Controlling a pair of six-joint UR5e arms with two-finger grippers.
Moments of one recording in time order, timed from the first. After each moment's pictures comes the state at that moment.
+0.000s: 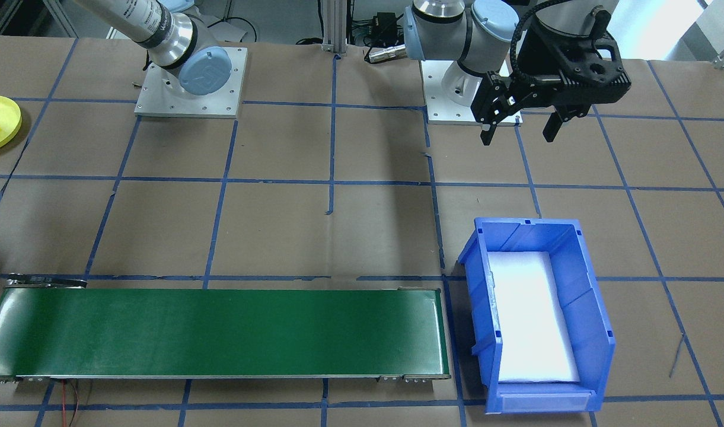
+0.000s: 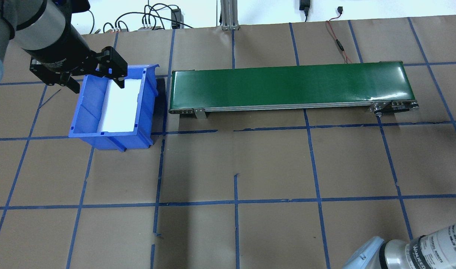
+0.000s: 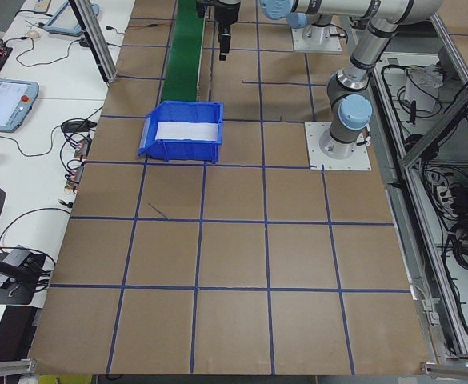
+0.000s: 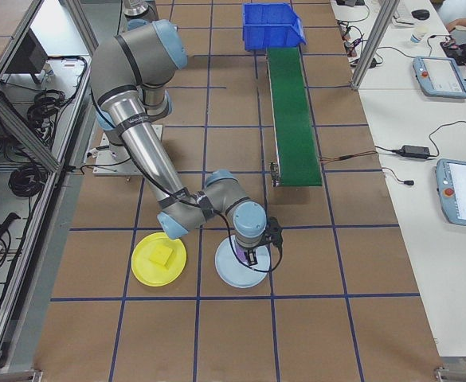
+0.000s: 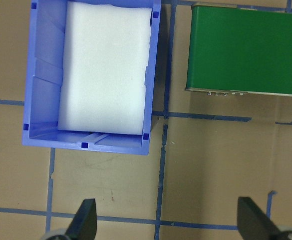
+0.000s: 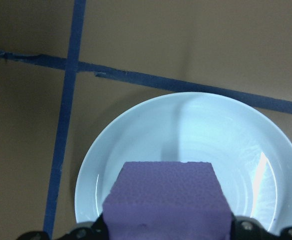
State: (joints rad) left arm -1.54 -1.48 -1.61 -1.50 1.59 -0.05; right arm 0.58 -1.04 1.58 -2.07 -1.49 -1.19
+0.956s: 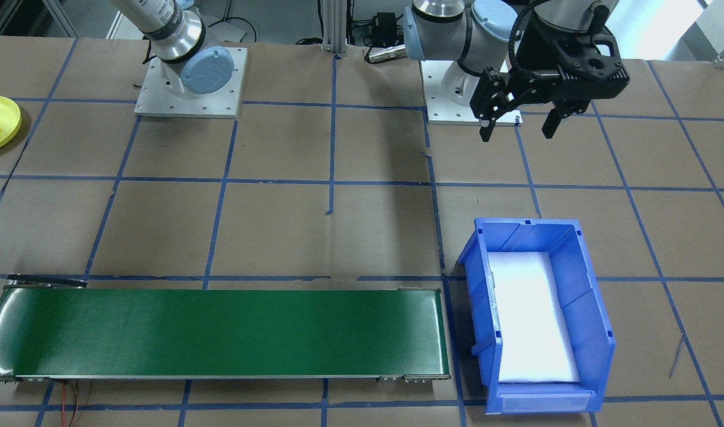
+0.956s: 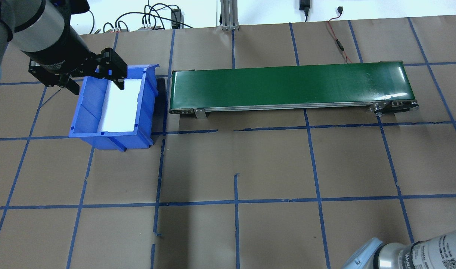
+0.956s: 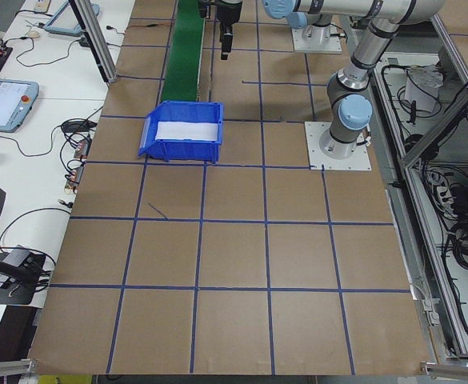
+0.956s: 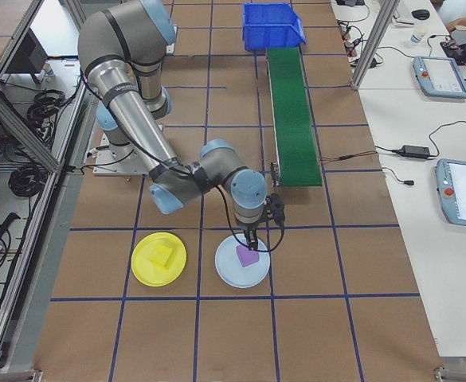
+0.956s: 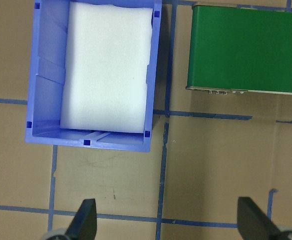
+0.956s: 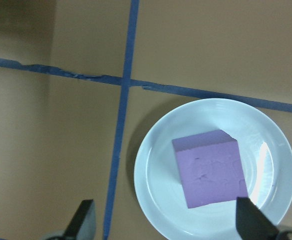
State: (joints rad) left arm -1.54 -1.47 -1.61 -1.50 1.59 -0.05; right arm 0.63 -1.23 1.58 -1.89 -1.49 -1.11
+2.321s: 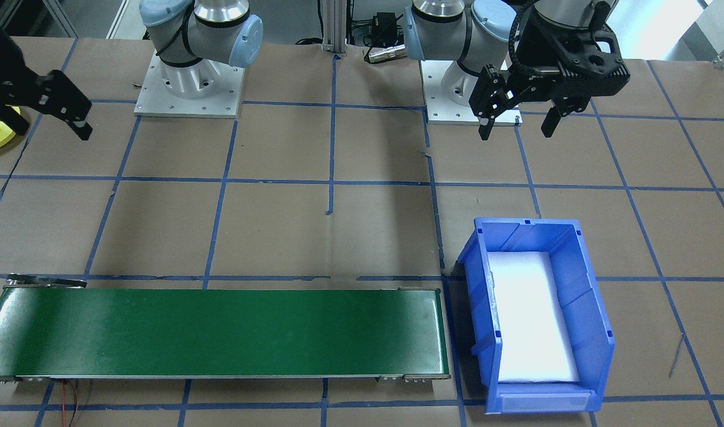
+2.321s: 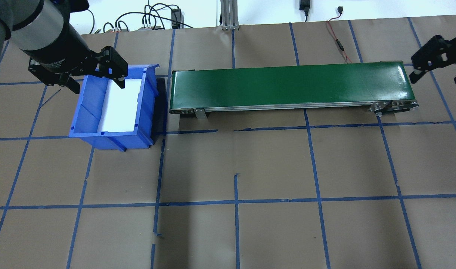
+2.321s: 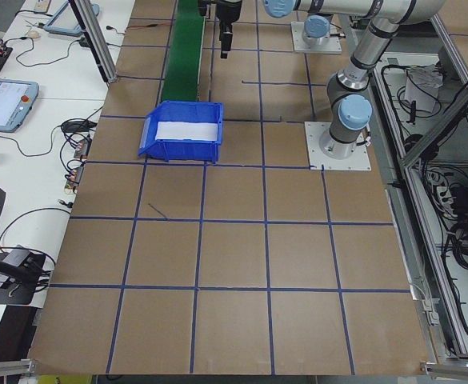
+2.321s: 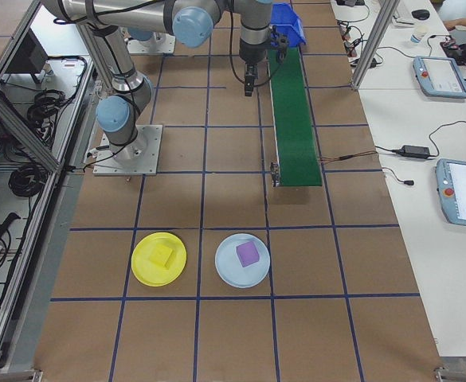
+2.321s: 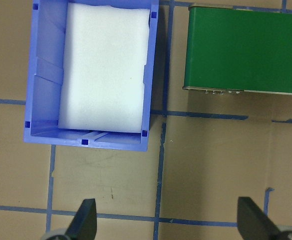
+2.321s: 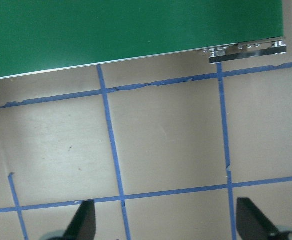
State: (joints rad) left arm -1.54 -1.47 -1.61 -1.51 1.58 -0.05; right arm 1.33 -1.64 1.57 -1.48 -1.53 -0.10
